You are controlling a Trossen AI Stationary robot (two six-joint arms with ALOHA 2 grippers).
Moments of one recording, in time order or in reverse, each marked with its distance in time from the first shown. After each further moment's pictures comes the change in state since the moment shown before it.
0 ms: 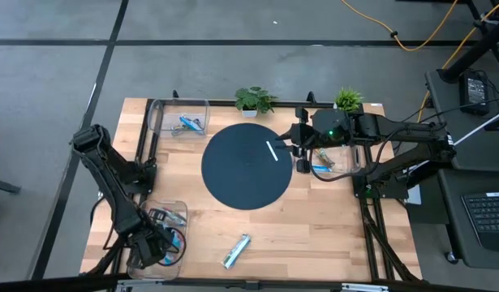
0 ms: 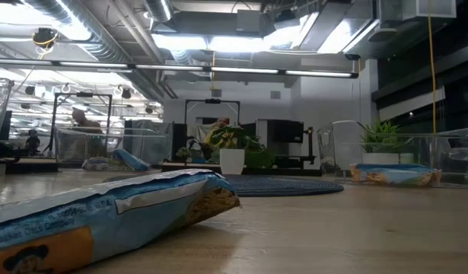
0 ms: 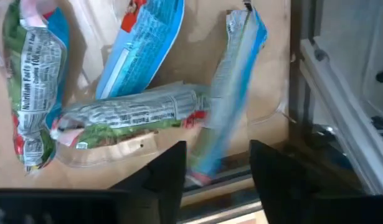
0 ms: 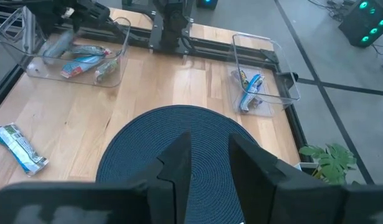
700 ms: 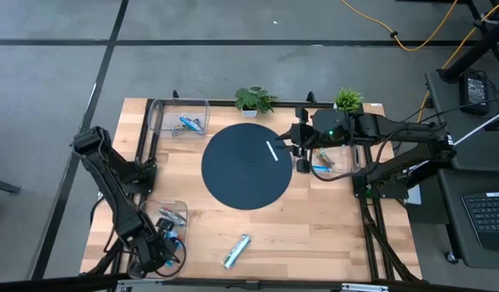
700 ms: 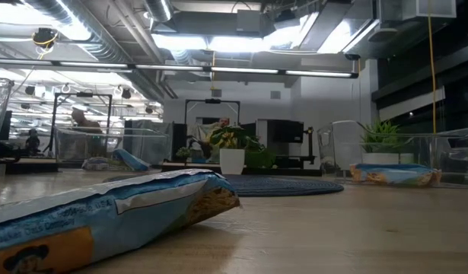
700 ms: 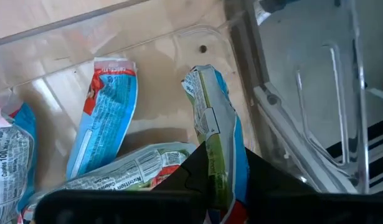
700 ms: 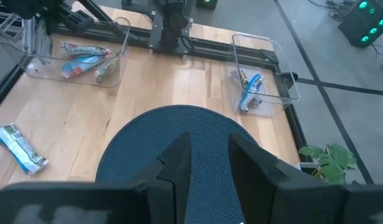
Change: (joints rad) left arm -0.010 0.017 0.000 0.188 -0.050 0.115; right arm 0.000 0.000 0.000 0.000 0.000 0.000
